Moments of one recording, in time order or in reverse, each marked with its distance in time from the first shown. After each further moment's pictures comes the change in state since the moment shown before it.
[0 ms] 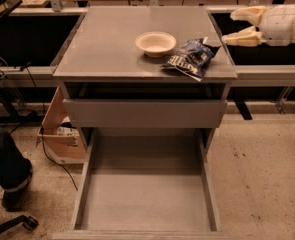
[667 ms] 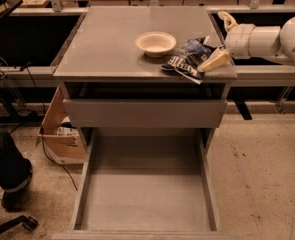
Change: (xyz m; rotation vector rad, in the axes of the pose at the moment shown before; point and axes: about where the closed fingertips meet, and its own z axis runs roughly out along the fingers) arm 0.039 0.022 0.086 0.035 0.063 -0.069
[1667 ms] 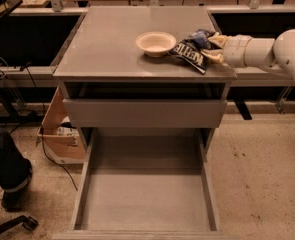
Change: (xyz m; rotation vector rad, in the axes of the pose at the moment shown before) arm 0.030 0.012 0.011 0.031 0.038 -0.095
